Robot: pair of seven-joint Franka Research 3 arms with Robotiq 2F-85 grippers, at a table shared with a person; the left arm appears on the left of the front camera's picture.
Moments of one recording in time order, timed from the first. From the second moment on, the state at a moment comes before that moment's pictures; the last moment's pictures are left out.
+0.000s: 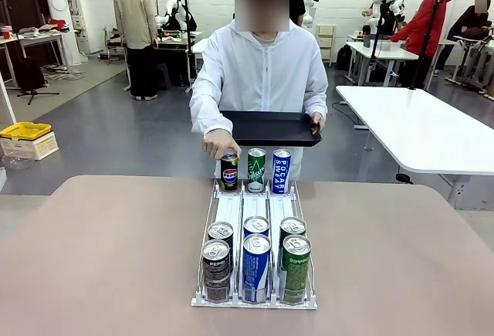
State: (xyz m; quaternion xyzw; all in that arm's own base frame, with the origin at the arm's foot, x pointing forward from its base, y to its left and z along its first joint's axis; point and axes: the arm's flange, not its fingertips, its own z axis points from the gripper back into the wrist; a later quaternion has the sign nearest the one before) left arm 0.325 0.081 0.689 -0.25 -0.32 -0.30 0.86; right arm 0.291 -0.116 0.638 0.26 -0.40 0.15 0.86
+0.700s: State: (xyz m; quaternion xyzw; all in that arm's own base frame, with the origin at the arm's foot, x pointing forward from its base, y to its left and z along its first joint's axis) left arm 0.325 0.082 0.689 -0.25 -0.32 -0.30 0.86; right arm 0.291 -0.116 0.638 0.26 -0.40 0.15 0.86
